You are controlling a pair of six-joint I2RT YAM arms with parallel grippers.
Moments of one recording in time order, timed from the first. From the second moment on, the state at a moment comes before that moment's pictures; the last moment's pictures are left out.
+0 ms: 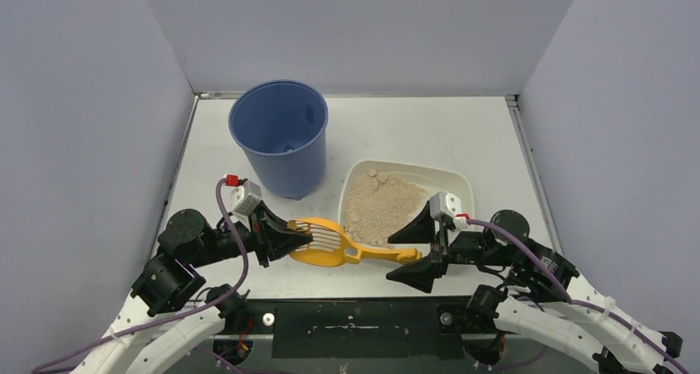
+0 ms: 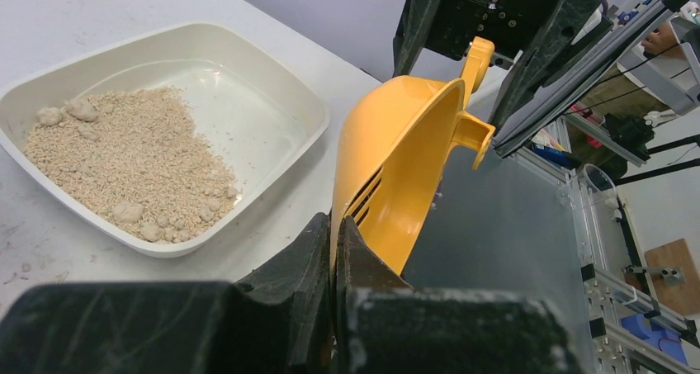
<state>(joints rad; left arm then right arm) -0.70 0.47 0.82 -0.38 0.55 -0.43 0.96 0.58 0.85 -0.40 -0.55 0.15</state>
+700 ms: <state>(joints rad) -0.70 0.46 0.77 -0.29 0.52 -0.49 0.96 0.47 0.64 0.03 -0.41 0.45</state>
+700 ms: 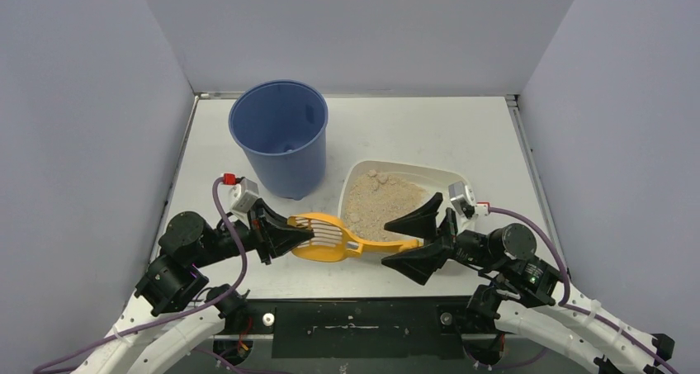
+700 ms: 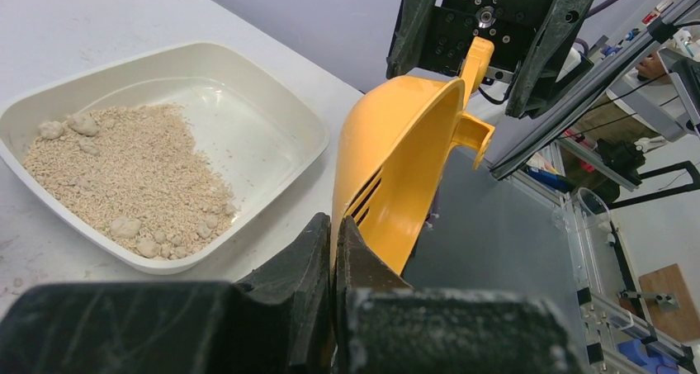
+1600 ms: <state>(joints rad) -0.70 0.46 0.77 -0.28 0.47 -0.49 0.96 0.47 0.62 0.09 -0.41 0.46</state>
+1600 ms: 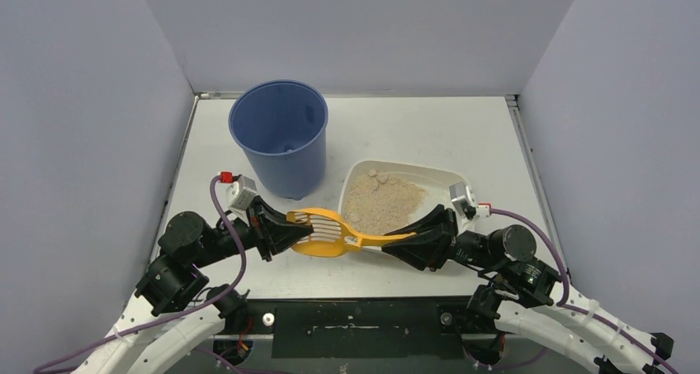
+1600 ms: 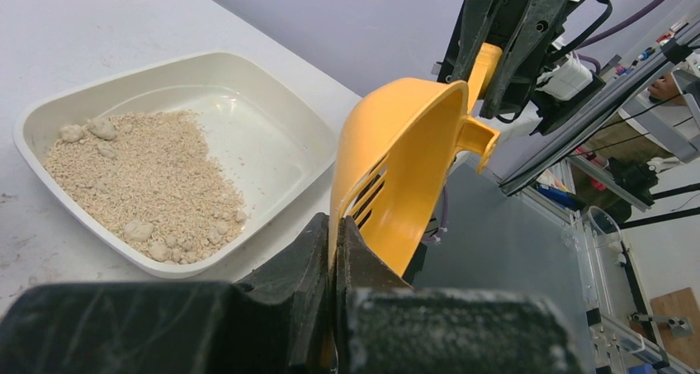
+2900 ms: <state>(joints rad) -0.70 0.81 0.78 -0.29 0.18 -0.46 0.92 0.91 1.14 -0.70 0.19 0.32</state>
